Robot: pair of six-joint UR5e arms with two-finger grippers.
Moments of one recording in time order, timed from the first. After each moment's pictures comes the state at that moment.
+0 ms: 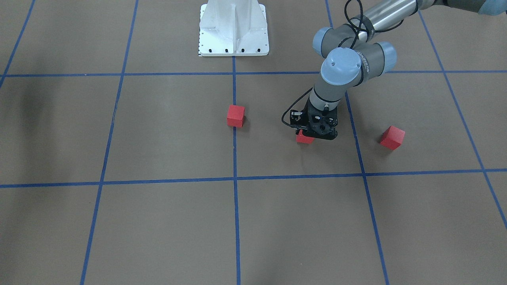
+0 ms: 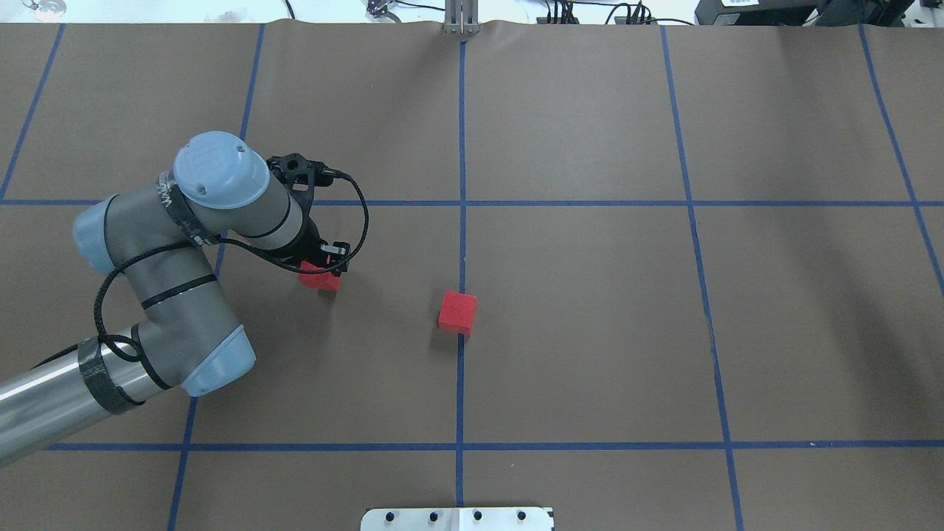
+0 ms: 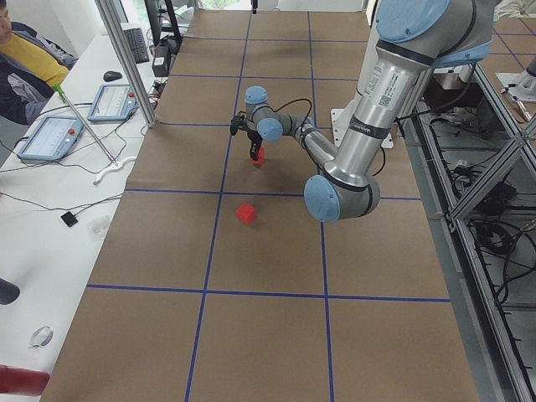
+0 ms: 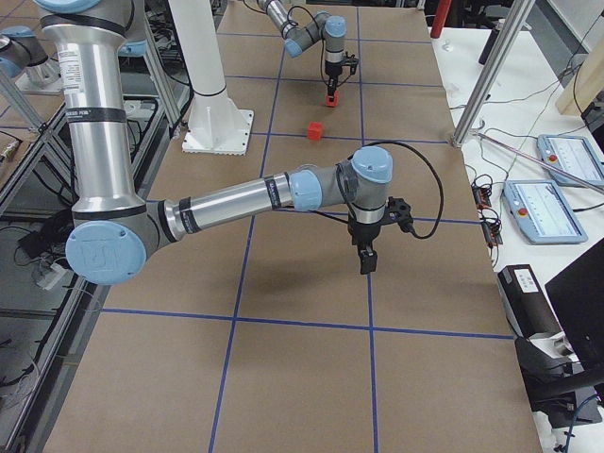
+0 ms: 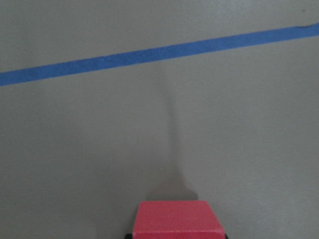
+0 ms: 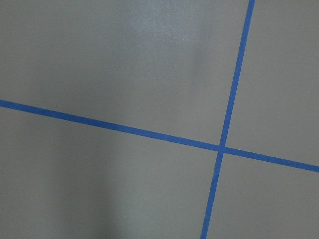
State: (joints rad) left arm -0.64 -2.07 -1.65 -1.77 -1.99 -0.97; right arm 1.39 -1.50 1.79 -1.66 2.20 0.07
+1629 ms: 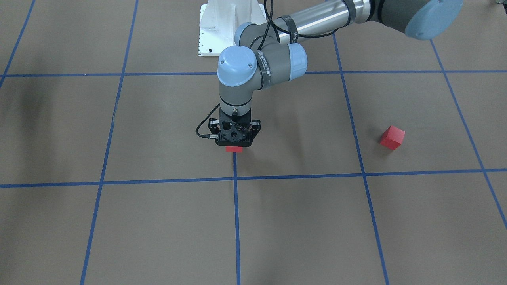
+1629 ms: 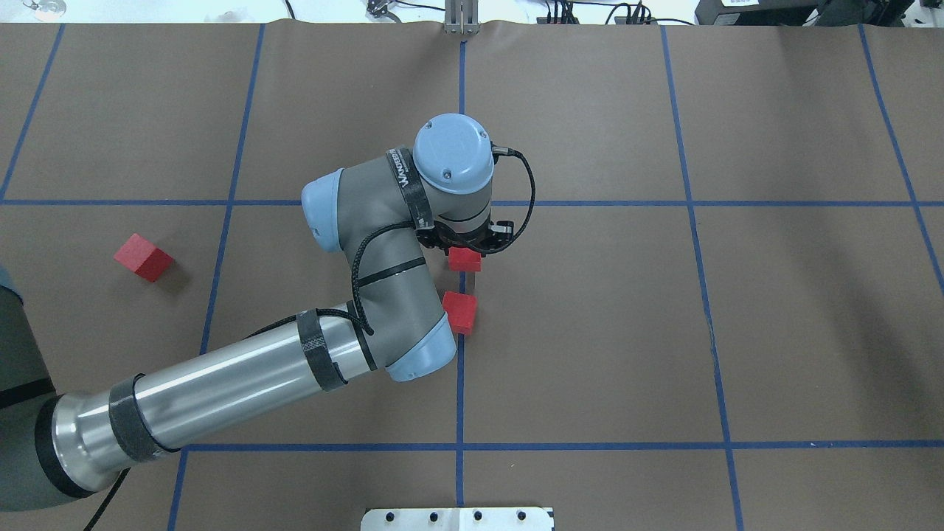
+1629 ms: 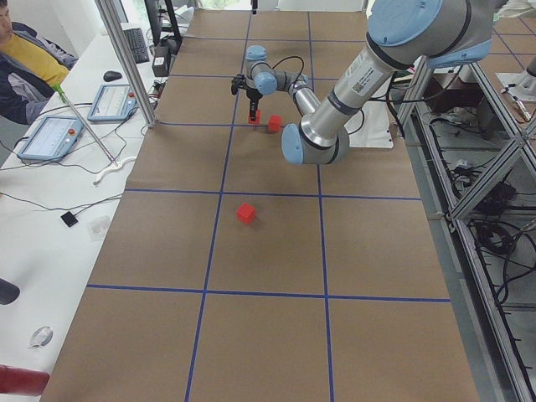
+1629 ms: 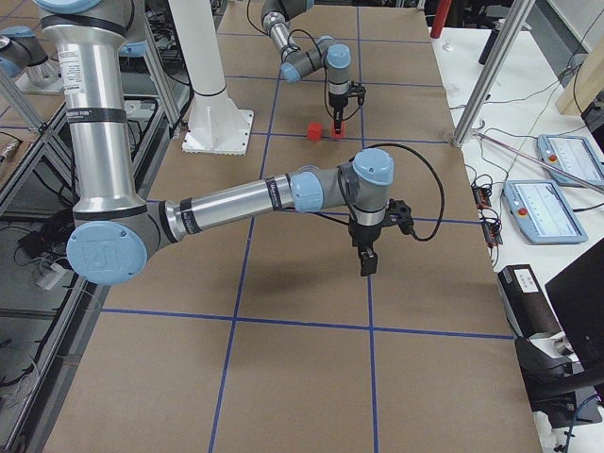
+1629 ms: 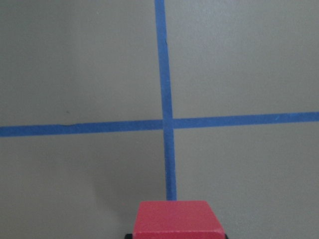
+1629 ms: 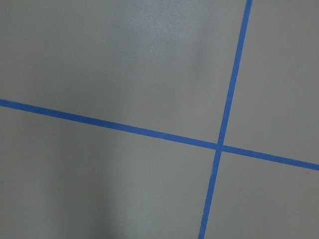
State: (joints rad) left arm -0.53 -2.54 -1.28 -1.68 -1.86 -1.14; right arm 1.39 -1.49 1.78 -1.66 2.20 0.07
